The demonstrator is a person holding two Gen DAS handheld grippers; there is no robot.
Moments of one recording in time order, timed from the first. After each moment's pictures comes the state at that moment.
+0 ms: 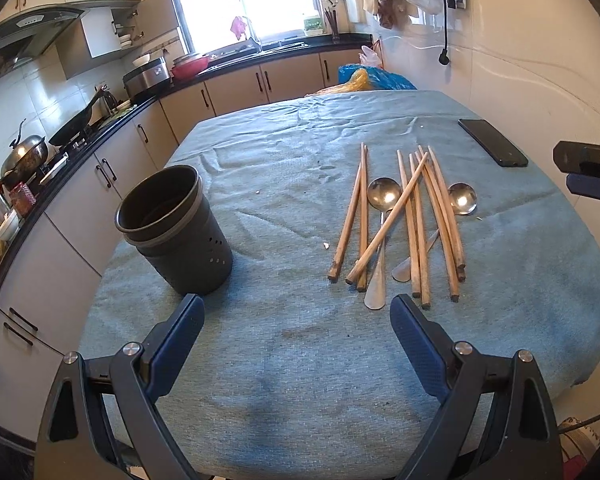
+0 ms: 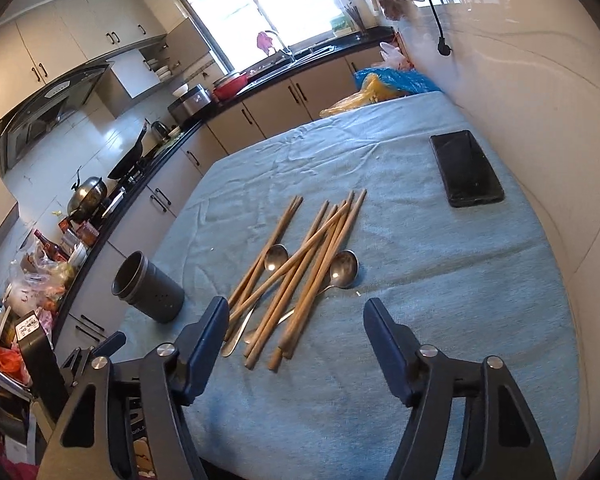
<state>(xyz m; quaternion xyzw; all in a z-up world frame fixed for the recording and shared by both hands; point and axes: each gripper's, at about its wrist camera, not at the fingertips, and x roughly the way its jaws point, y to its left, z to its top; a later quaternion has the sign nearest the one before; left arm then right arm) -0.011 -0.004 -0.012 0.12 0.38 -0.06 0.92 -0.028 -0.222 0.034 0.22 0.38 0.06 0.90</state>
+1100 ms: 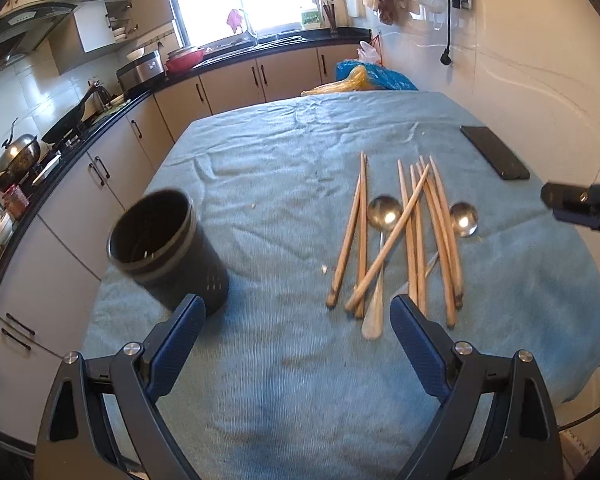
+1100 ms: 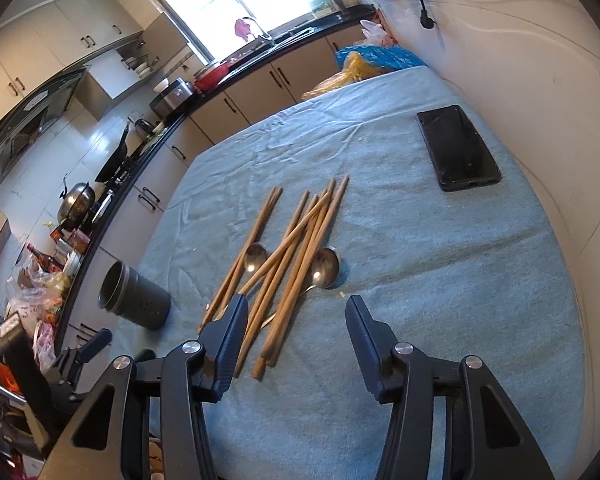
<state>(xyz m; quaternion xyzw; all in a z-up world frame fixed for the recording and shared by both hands) 0.018 -0.011 0.008 0.12 0.40 -0.07 0.91 -0.001 -0.240 0.023 0.24 0.41 0.05 0.88</state>
